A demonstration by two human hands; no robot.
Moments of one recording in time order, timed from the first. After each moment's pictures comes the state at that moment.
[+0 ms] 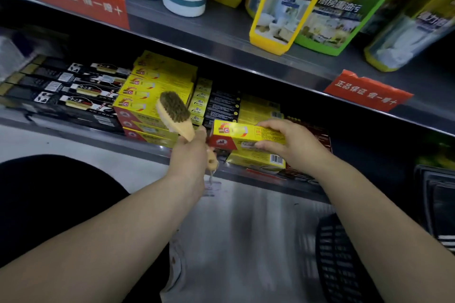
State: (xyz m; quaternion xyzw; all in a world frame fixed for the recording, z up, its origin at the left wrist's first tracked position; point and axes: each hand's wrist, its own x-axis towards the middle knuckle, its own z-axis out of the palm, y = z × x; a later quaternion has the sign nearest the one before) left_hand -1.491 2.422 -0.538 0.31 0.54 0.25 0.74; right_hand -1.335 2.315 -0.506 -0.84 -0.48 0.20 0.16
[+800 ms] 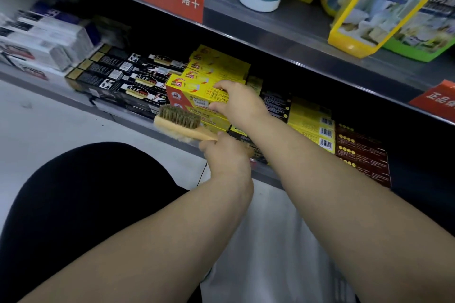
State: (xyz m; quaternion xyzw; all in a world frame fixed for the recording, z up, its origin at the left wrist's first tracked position) left_hand -1.507 2.433 -0.508 0.23 0.64 0.28 0.68; right_hand -1.421 2.495 -0.541 -0.81 -0.53 0.17 0.16
